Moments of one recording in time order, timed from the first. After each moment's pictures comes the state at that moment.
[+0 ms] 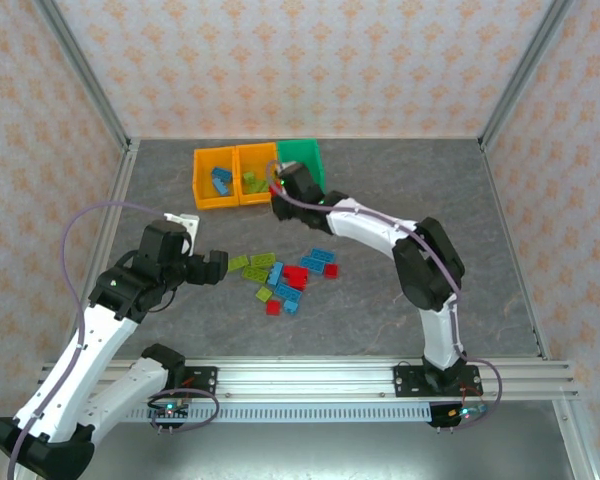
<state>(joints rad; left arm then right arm) -0.34 0.79 0.91 -0.94 -0.13 -0.22 0.71 2.02 1.58 -0.24 0.10 0.34</state>
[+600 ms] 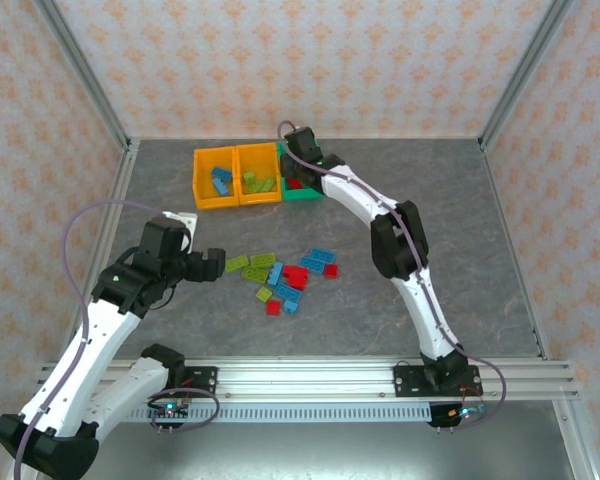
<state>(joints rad) -0.30 0.82 0.91 -0.93 -0.13 -0.20 0.58 2.40 2.15 -0.48 0.19 0.37</state>
